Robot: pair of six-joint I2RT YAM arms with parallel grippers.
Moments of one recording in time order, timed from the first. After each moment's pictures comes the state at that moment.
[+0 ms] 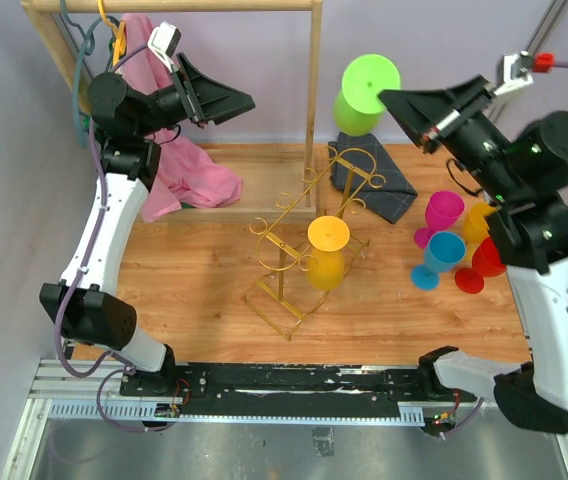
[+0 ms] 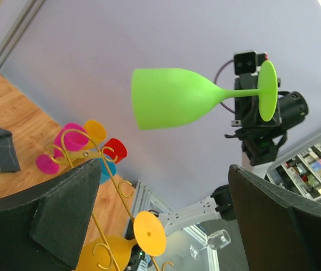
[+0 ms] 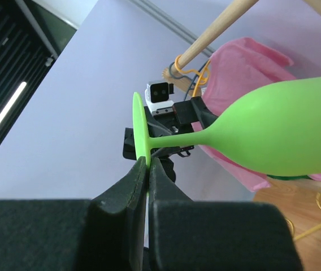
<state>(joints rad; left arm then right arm) -0.14 1.52 1.71 0.27 1.03 -1.21 0.38 1.12 1.83 -0.41 -0.28 1.12</state>
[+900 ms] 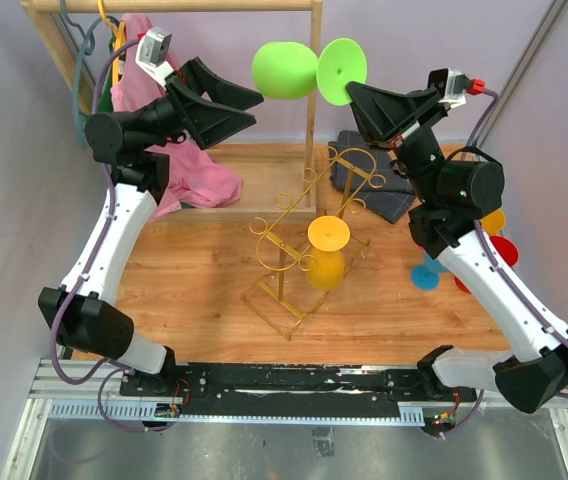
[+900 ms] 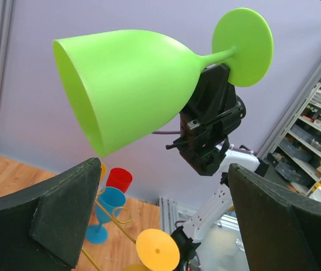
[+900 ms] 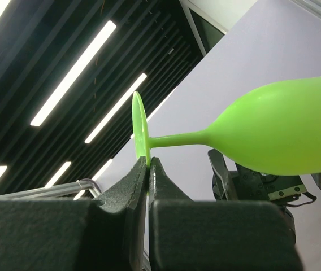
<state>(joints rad) -0.21 1.49 1.60 0.81 1.02 -1.27 0.56 1.26 1.39 0.76 -0.26 1.51</state>
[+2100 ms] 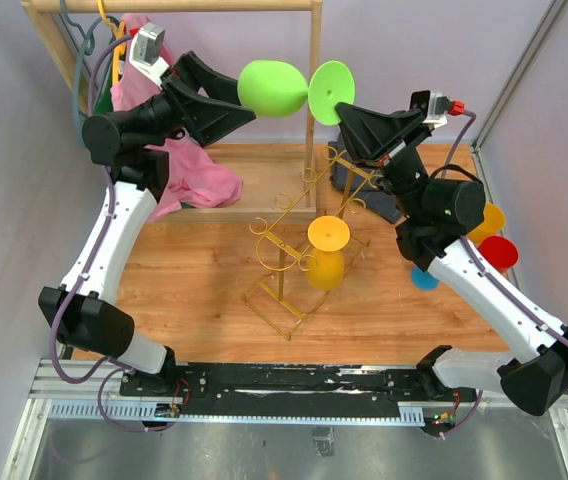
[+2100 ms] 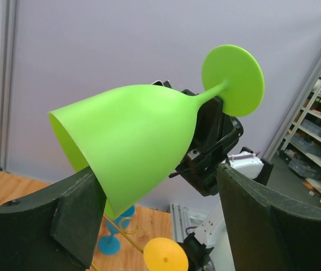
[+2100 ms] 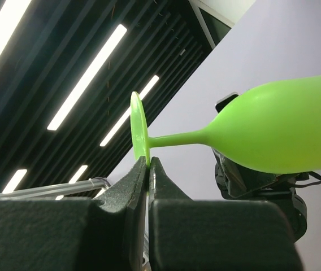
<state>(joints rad) -0.22 1.49 1.62 0.87 1.00 -1.24 0.64 1.22 1.24 0.87 -0.19 1.52</state>
